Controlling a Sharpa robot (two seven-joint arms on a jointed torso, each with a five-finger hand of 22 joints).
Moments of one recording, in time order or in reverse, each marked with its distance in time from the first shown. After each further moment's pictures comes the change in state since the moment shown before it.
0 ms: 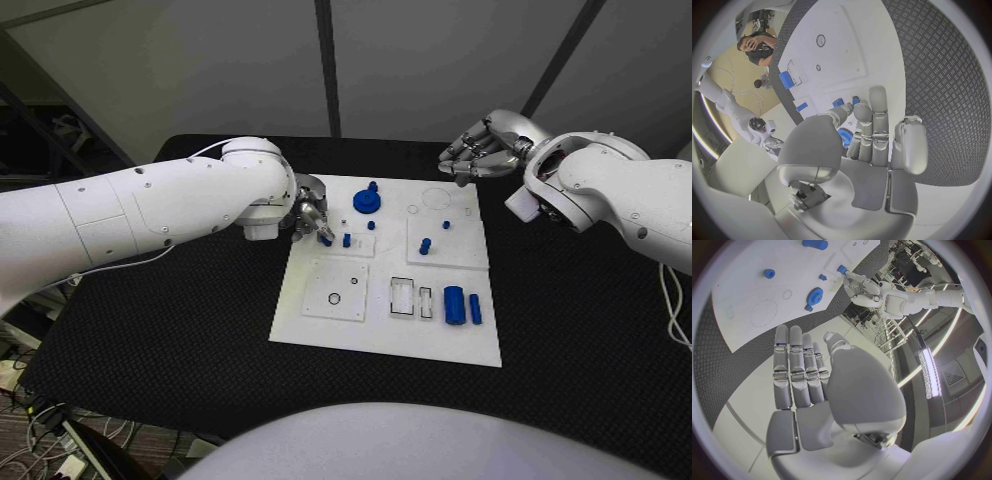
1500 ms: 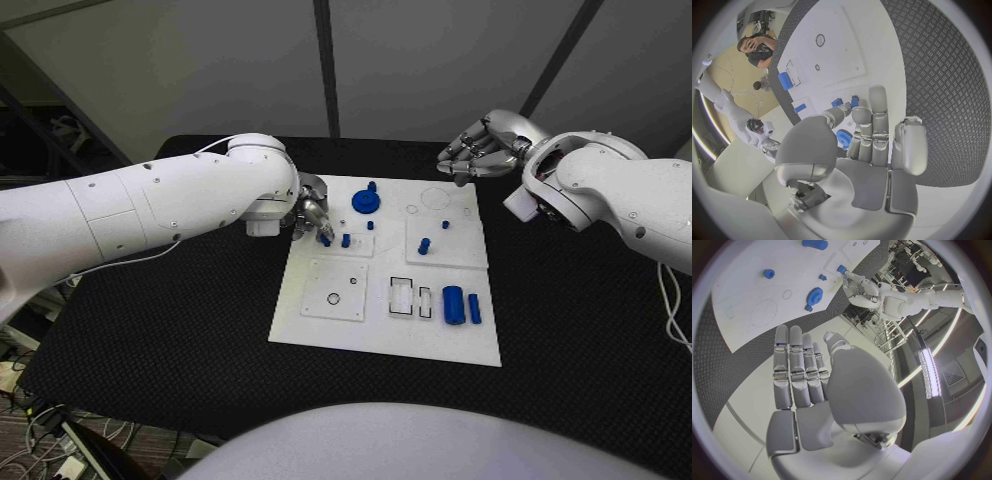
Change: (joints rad) left arm 0.004 0.038 0.002 -0.049 0.002 0.047 -0.006; left_hand -0.108 -0.037 0.096 -0.083 -0.002 0.021 -0.021 0.013 0.041 0.029 -0.014 0.023 0.023 0.004 -0.008 0.005 0.002 0.000 0.000 0.000 0.013 0.000; right arm 0.000 0.000 0.000 0.000 0.000 0.000 0.000; right_hand 0.000 0.000 0.000 0.000 0.000 0.000 0.000 0.000 0.000 0.000 0.000 0.000 0.000 0.000 0.000 0.000 0.000 0.000 0.000 0.000 0.000 0.000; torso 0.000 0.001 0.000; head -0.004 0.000
